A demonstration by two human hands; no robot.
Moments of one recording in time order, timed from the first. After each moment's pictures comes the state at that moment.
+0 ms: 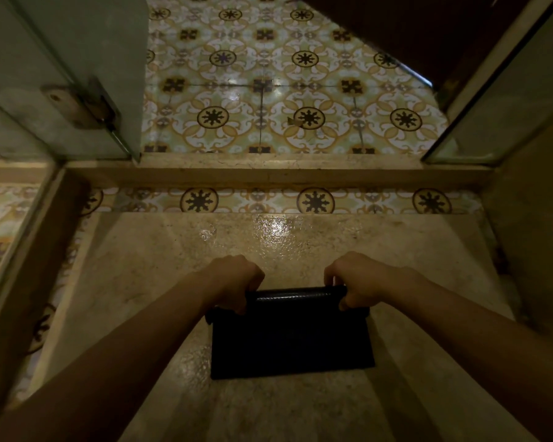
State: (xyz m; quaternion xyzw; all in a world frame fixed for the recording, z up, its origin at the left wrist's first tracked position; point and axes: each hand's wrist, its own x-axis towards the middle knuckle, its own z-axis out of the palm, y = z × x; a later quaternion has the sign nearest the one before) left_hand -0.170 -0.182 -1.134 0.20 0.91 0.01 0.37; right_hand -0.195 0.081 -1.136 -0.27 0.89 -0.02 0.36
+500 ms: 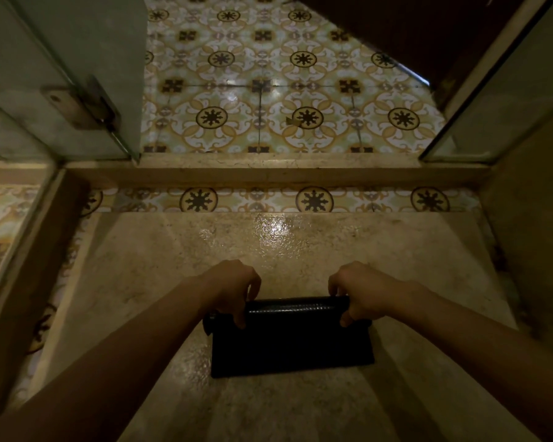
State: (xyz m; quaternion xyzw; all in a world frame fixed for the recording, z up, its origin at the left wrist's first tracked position) left_hand -0.161 -0.179 -1.133 0.18 0.90 0.05 0.40; right_hand -0.173 0.089 -1.138 -0.25 0.89 -0.03 0.37
